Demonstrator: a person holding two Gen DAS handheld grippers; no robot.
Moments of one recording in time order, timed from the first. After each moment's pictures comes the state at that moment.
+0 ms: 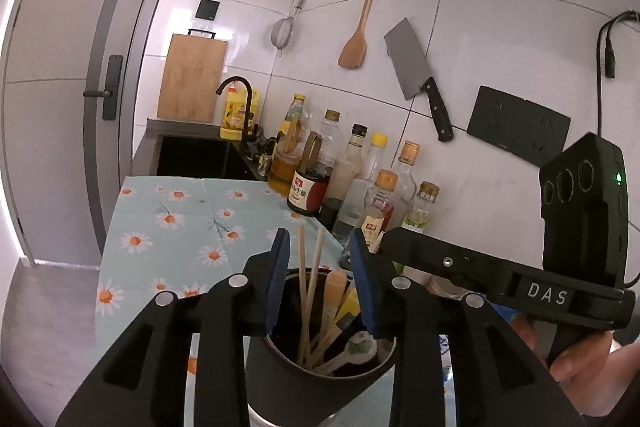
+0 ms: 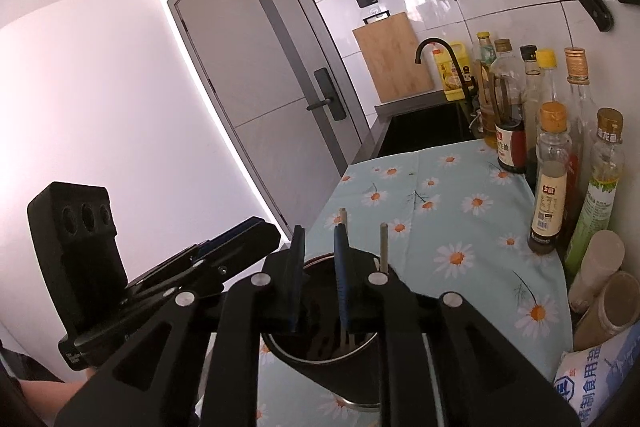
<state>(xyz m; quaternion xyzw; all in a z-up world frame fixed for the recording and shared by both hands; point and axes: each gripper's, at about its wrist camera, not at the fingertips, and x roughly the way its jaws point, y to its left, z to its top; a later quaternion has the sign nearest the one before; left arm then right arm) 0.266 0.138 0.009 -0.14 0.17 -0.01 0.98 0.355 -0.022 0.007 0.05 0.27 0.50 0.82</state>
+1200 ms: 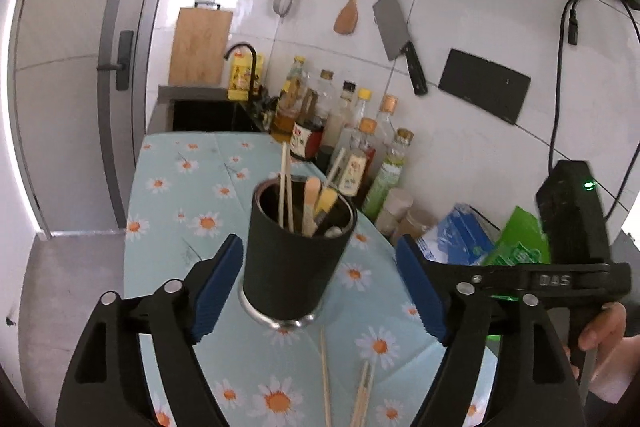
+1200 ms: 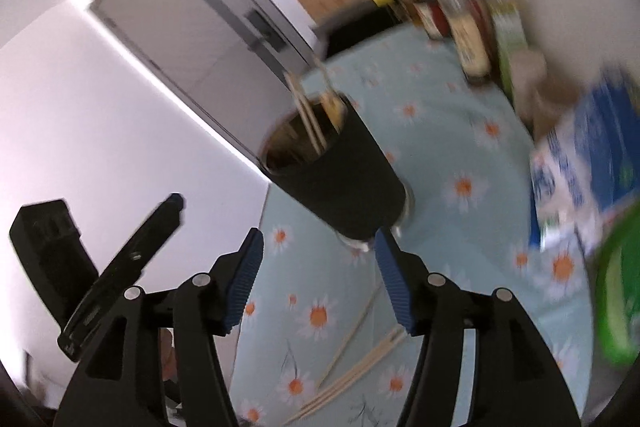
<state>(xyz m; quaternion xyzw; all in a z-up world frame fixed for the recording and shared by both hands) 0.173 0.109 0.016 -0.13 0.25 -0.02 0.96 0.280 -0.098 -0.026 0.11 0.47 0.39 0.78</state>
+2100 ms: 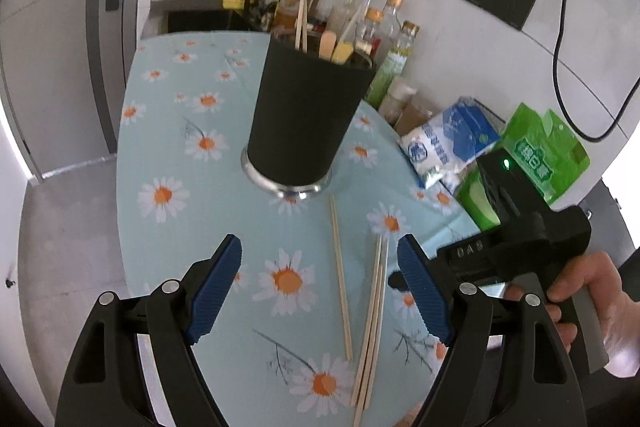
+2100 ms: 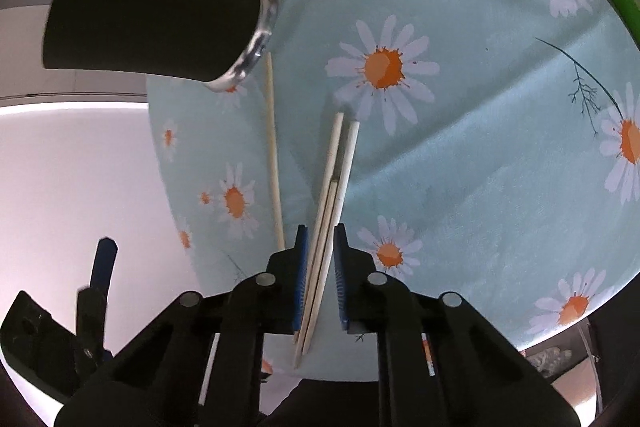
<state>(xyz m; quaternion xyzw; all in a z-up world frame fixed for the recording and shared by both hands) 0.135 0.118 -0.062 -0.15 0.40 -0.06 0.91 0.261 -0.094 -0.162 0.16 0.71 0.20 0.65</state>
